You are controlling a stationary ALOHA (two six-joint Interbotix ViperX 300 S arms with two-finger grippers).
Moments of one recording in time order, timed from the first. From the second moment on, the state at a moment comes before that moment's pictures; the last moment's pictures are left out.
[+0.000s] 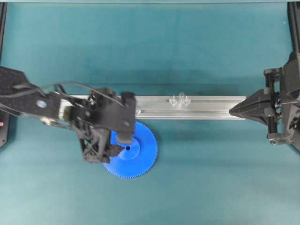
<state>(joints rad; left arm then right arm) -0.10 -0.05 0.50 0.02 0.53 -0.02 -0.02 -0.83 1.17 0.06 0.16 0.12</state>
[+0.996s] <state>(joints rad) -0.11 0.19 0.34 0.02 0.69 0.02 -0.02 -0.97 1.20 0.06 0.21 0.14</state>
